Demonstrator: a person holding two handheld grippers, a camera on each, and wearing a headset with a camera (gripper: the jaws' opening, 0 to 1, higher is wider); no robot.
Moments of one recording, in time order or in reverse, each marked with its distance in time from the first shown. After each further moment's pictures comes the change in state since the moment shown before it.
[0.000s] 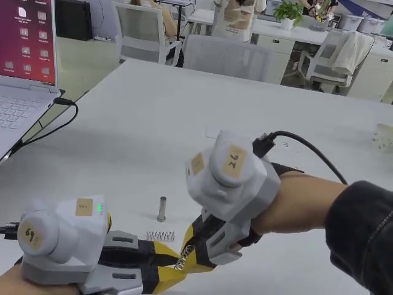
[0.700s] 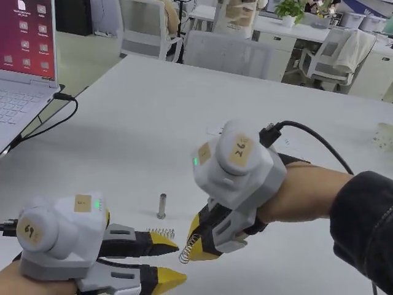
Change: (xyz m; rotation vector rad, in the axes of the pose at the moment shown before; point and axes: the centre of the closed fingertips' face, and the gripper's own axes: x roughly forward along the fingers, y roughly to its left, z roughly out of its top) left arm -0.001 0.007 -0.004 -0.018 0.001 0.022; right arm -0.008 -0.015 -0.010 0.020 0.023 -0.022
